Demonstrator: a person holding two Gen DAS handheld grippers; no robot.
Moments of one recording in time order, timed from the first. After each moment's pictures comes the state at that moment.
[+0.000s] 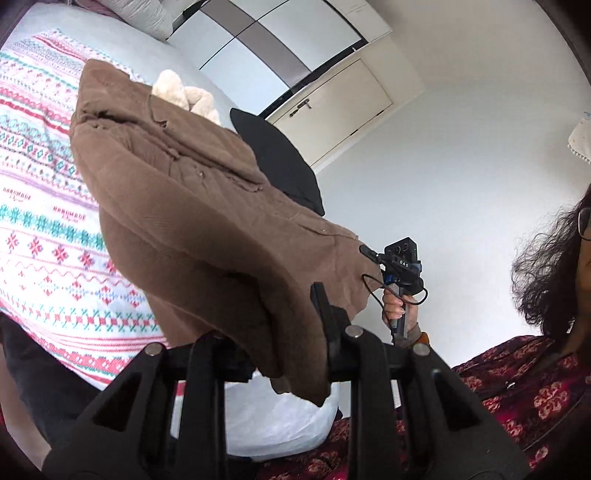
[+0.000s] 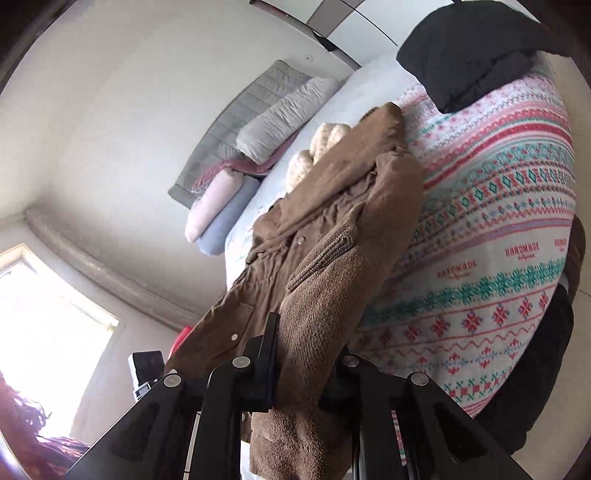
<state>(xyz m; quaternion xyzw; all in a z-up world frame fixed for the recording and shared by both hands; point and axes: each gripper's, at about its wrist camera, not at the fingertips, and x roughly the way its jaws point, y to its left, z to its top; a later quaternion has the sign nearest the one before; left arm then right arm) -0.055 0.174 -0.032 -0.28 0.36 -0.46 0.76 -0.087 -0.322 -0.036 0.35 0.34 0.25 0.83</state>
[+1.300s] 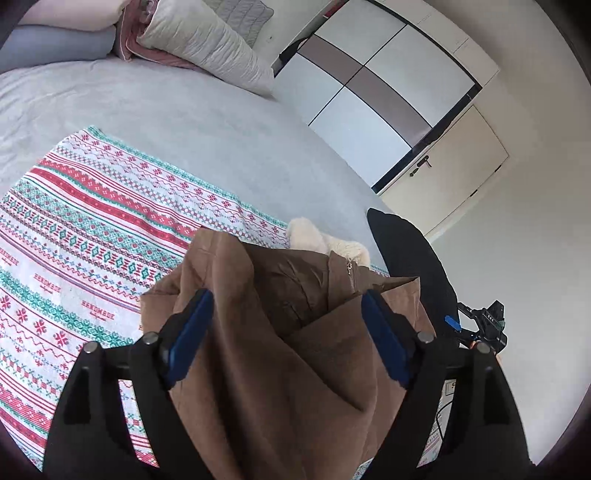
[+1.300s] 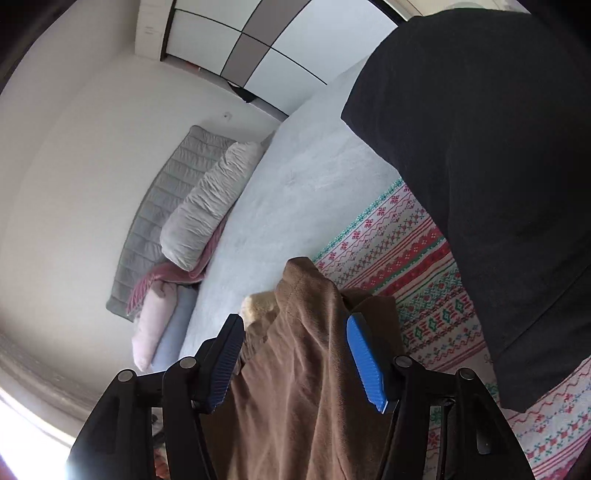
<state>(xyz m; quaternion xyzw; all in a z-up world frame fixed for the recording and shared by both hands) 0.329 0.222 0.006 -0.24 0.38 -0.22 0.86 0.298 -0.410 -0.024 0.40 0.35 0.08 0.84</state>
